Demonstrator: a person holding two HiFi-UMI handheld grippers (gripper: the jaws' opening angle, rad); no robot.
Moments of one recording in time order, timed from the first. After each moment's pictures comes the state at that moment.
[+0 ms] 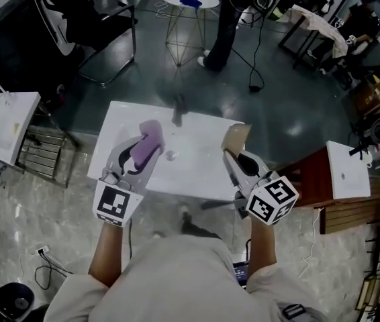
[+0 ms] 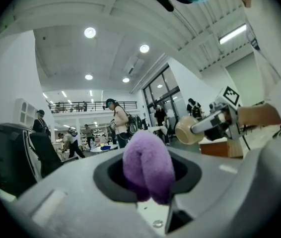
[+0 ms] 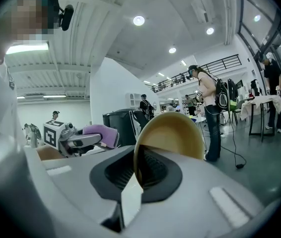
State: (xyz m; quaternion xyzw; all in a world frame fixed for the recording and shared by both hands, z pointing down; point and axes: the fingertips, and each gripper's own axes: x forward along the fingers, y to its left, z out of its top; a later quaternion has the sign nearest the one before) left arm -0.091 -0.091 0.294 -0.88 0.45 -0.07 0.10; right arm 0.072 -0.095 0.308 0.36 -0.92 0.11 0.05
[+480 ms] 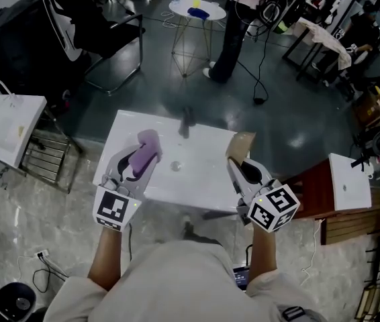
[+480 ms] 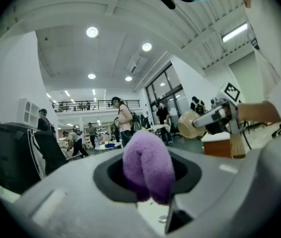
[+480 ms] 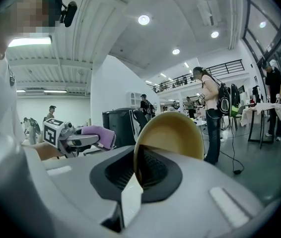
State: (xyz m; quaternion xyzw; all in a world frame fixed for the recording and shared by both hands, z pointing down) left arm -0.128 -0.097 0.297 -0.87 0.47 -0.08 0.10; right arm 0.053 -0.104 0.297 0.37 -0.92 0.08 0.06
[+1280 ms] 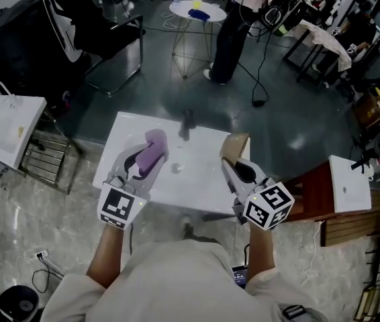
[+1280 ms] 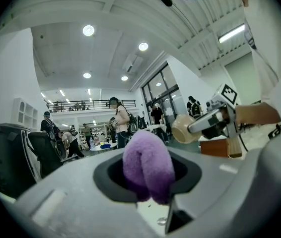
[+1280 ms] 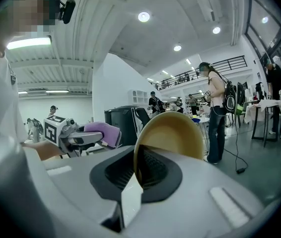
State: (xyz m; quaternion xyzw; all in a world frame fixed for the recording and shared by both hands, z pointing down) left arm -0.113 -0.110 0.291 -0.89 0.45 -0.08 0.10; right arm 0.038 -0.116 0.304 0.35 -0.93 0.09 0.07
